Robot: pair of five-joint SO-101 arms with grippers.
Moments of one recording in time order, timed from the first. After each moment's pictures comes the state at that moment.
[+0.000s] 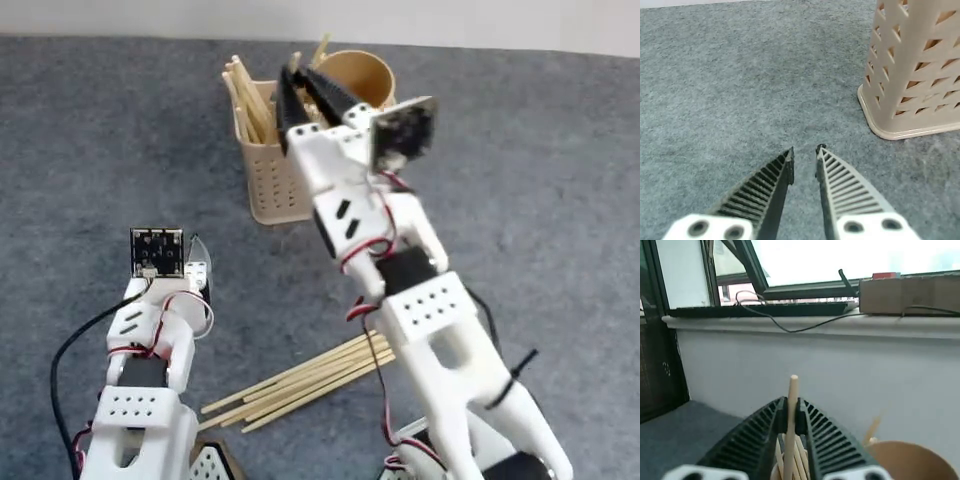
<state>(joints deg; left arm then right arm) -6.2 -68.4 95.3 8.3 2.9 -31.4 -30.2 36.4 -7.3 -1.1</state>
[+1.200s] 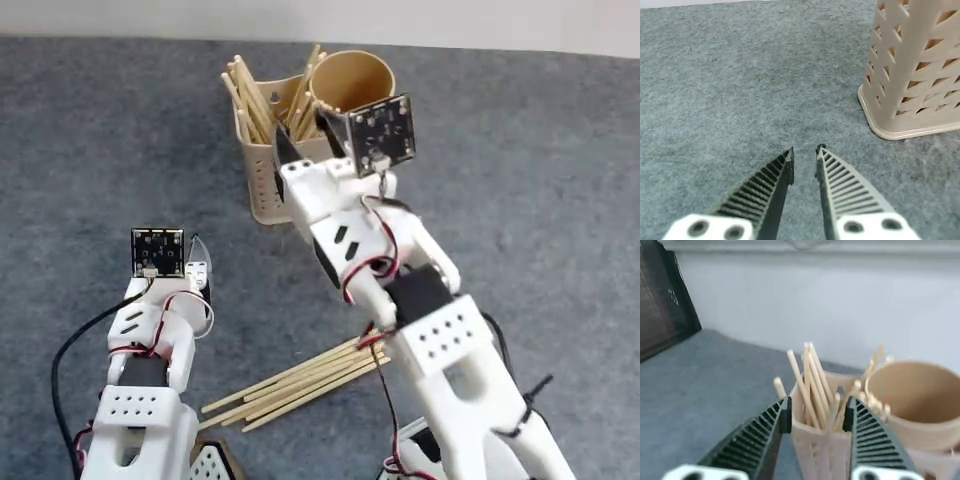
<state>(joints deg) -6.2 -68.4 95.3 8.3 2.9 -33.5 -41.4 34.2 23.8 -4.4</state>
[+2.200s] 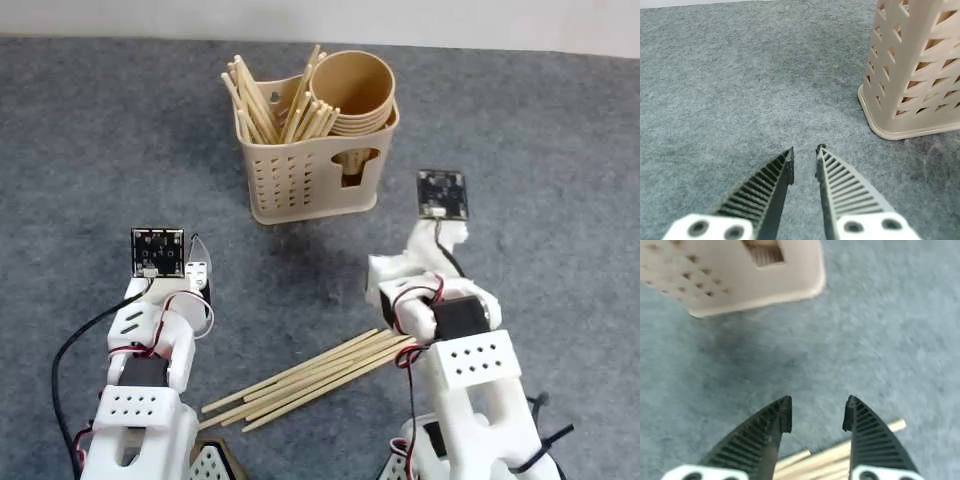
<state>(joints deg) -6.2 -68.4 95.3 8.3 2.9 -16.4 -50.9 56.1 55.3 -10.2</state>
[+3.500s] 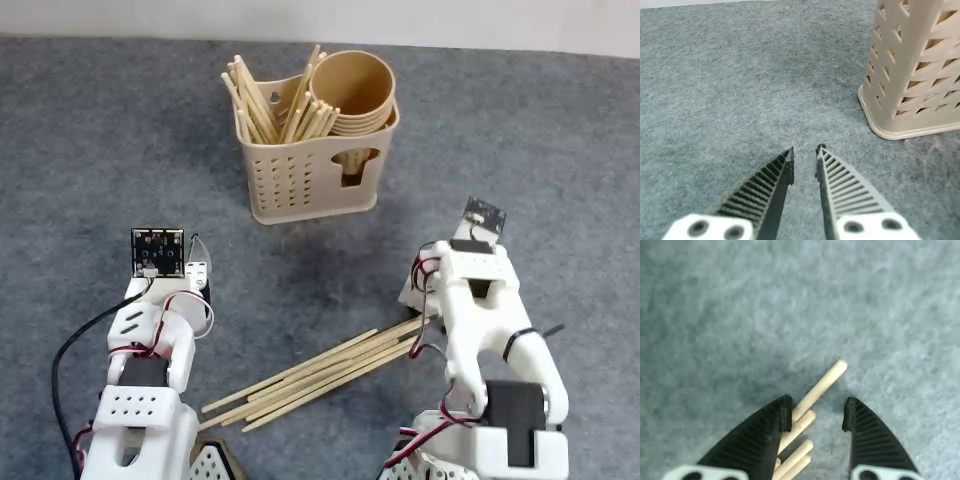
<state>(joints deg) -6.2 -68.4 95.3 8.3 2.9 -1.7 -8.1 45.2 55.7 -21.0</state>
